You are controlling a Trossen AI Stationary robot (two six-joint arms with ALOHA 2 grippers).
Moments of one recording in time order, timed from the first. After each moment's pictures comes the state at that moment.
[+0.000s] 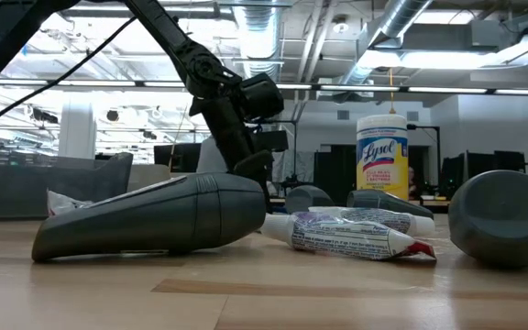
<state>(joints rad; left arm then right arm) 0.33 2.04 1.26 -0.26 0.01 0.12 -0.22 0.25 1.03 -0.54 -0.08 0.15</state>
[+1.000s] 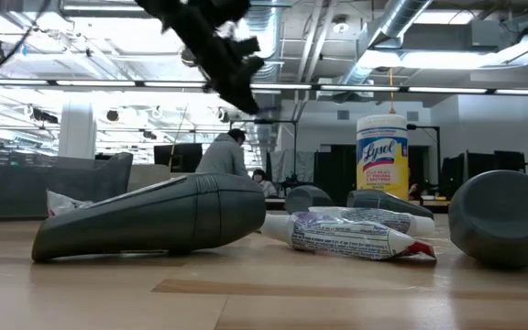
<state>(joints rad) 0.32 1.61 1.24 -0.34 -0.36 -0.01 -0.22 0.25 1.03 -0.54 -0.08 0.17</state>
